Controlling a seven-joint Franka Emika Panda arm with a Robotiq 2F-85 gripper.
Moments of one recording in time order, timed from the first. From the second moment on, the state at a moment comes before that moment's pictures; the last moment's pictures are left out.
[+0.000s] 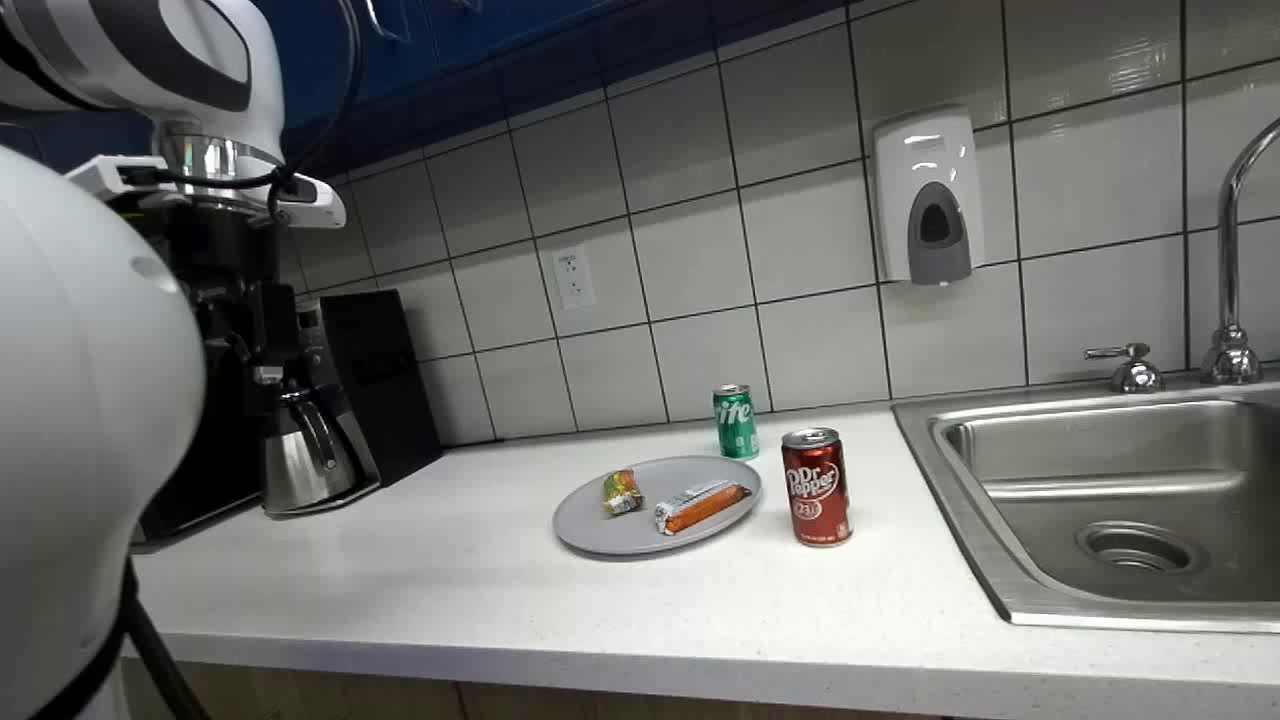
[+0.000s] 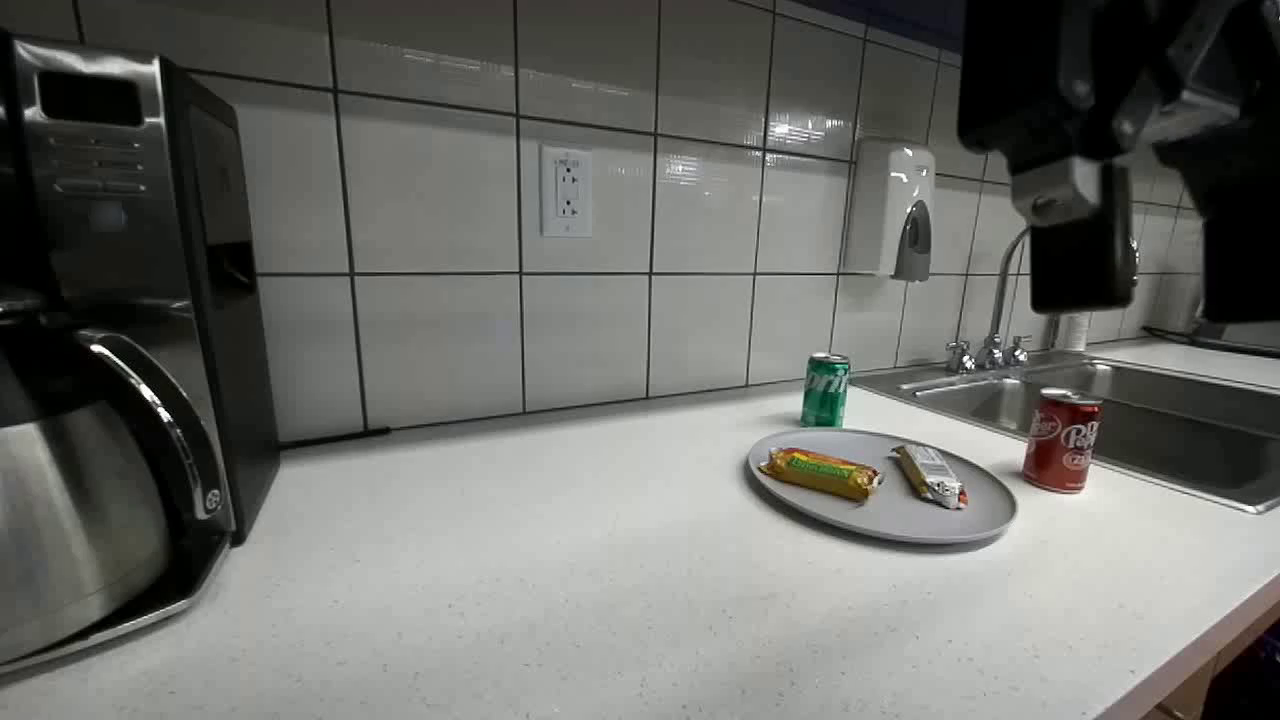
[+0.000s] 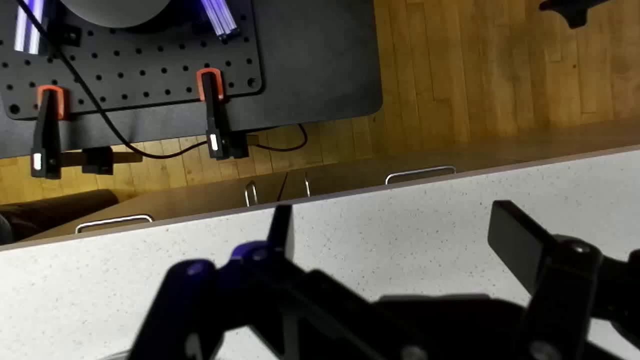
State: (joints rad) arm 0.23 -0.60 0.28 -2.58 0.33 1.82 0.39
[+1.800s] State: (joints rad) arm 0.21 -0.57 0.27 -2.71 0.15 2.12 0.39
